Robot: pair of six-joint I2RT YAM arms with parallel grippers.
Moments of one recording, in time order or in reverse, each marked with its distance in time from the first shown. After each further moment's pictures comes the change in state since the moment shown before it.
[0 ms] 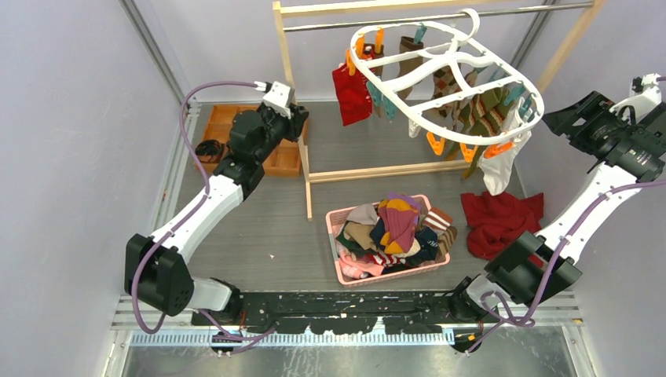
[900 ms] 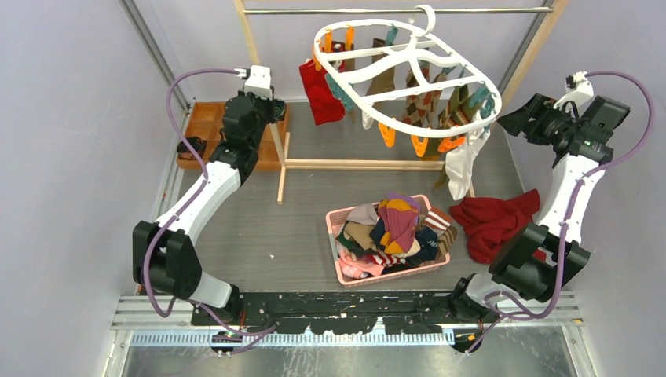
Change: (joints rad) left arm 0.089 0.091 0.084 0.006 -0.306 0.091; right arm 0.233 0.041 -0.180 0.169 0.014 -0.078
